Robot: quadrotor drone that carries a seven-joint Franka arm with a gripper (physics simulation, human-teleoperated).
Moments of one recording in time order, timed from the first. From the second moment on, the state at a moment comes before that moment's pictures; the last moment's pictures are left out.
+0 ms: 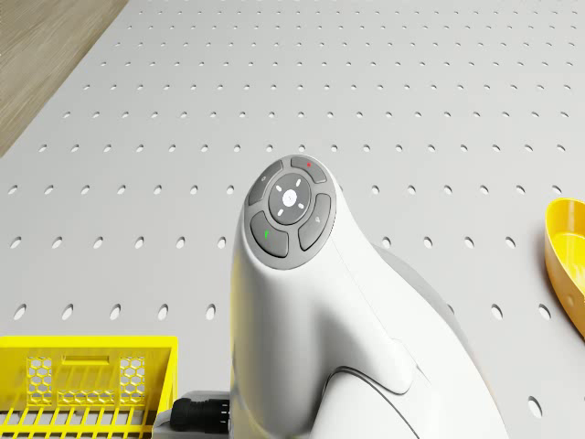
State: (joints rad) arm -1.17 -1.54 1.40 -2.87 -1.75 1.58 1.72
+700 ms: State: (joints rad) arm -1.18 -1.55 1.40 -2.87 -1.75 1.59 1.72
